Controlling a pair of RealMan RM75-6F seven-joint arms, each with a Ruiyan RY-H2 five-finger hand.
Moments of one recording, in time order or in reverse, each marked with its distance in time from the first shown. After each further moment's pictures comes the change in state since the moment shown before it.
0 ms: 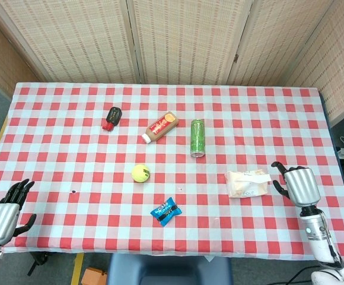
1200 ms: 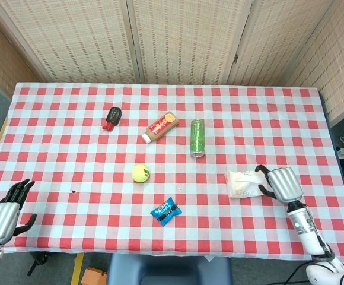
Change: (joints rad) left arm -0.006 0.003 0.001 0.000 -0.009 -0.013 -0.013; right arm 0.081 0.008 -0.064 -0.030 0.025 -0.160 0.079
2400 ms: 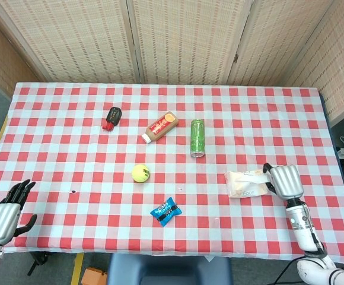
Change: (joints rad) left arm 0.000 0.003 0.004 -0.006 0.003 0.000 0.008; right arm 0.002 -0.090 0.043 0.084 0.097 0.001 -0.171
